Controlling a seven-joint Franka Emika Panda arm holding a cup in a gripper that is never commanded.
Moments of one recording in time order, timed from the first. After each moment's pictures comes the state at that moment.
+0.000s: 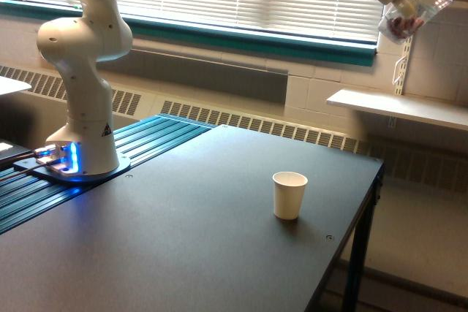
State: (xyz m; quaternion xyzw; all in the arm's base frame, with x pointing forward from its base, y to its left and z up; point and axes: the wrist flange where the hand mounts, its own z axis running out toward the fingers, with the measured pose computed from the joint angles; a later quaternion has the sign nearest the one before) arm 0.646 0.095 0.551 -0.85 0.34 -0.33 0.23
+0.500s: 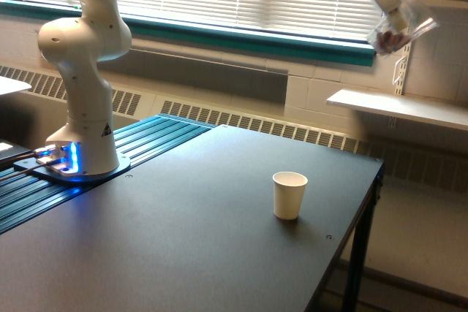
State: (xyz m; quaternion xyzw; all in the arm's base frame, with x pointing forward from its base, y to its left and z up) arm 0.634 0.124 0.523 -0.92 0.24 -0.28 0.14
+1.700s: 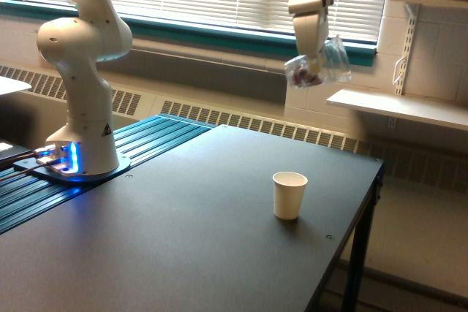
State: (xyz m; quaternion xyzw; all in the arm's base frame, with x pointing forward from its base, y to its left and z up) arm 0.546 0.050 0.446 -0.94 0.31 -0.08 0.09
